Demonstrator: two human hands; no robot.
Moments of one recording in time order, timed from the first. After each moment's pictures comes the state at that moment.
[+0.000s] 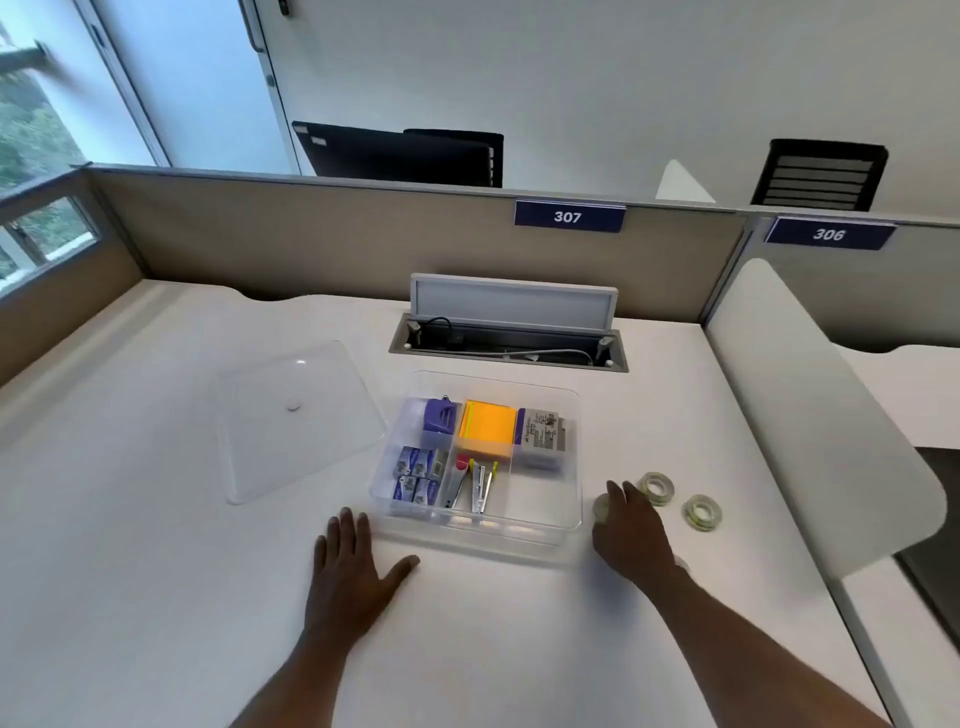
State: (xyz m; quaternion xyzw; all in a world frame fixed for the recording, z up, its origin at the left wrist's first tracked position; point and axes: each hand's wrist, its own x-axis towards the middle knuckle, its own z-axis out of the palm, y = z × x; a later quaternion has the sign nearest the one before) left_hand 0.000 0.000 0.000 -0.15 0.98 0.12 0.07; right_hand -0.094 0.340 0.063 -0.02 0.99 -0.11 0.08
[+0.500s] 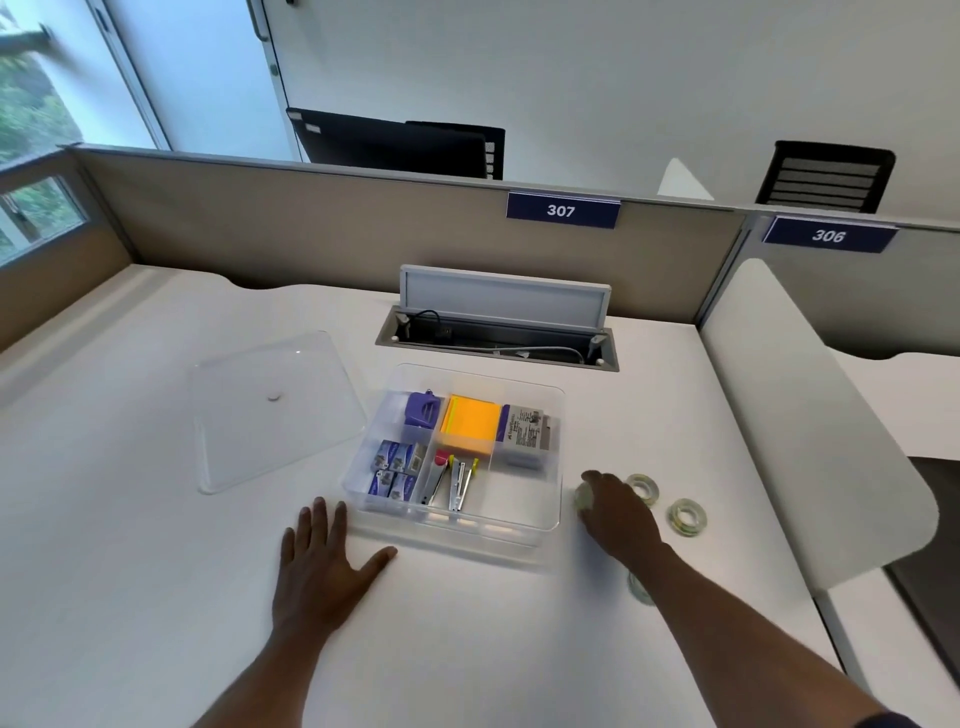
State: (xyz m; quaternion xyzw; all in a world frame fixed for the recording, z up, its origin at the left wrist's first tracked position) left_hand -0.003 0.003 -0.011 -0.19 0.98 0.10 0.01; right_hand -0.126 0.358 0.056 -0.09 0.98 -0.14 0.07
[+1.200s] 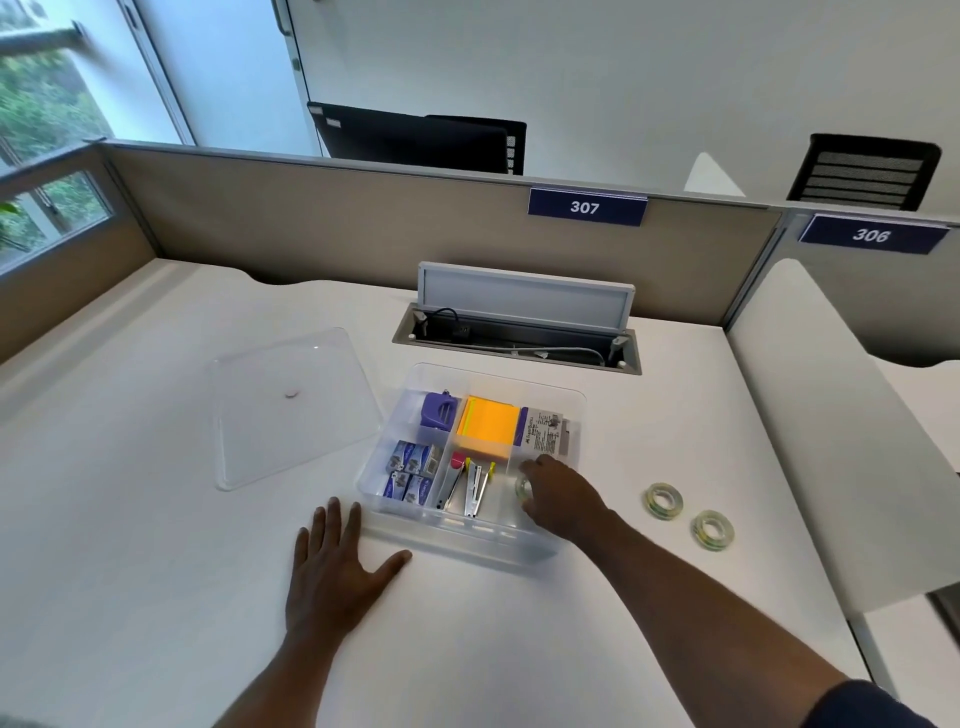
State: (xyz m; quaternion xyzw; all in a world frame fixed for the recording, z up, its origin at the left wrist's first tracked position) left_hand -0.004 0.004 -0.013 -0.19 0.97 0.12 -0.01; right_hand -0.150 0.273 0.064 -0.25 0.96 -0.12 0.09
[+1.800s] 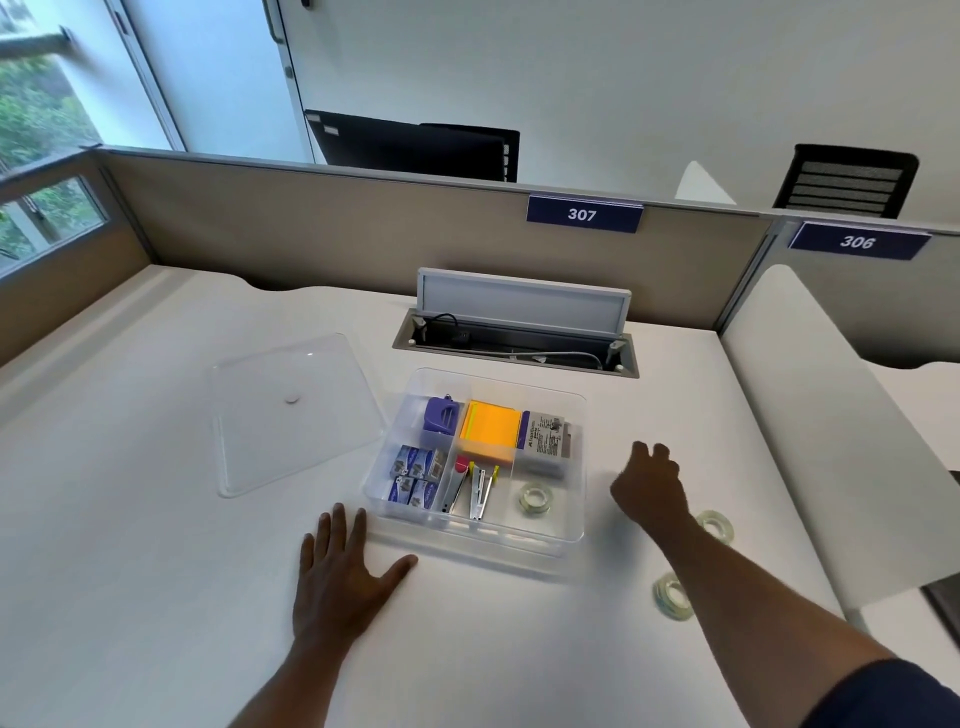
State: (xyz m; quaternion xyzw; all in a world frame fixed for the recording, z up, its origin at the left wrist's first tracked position) left_hand -0.004 0.002 -0.013 -0.19 0.97 0.12 -0.01; right_hand -0.168 0.347 0.069 0.05 0.99 -0.12 0.02
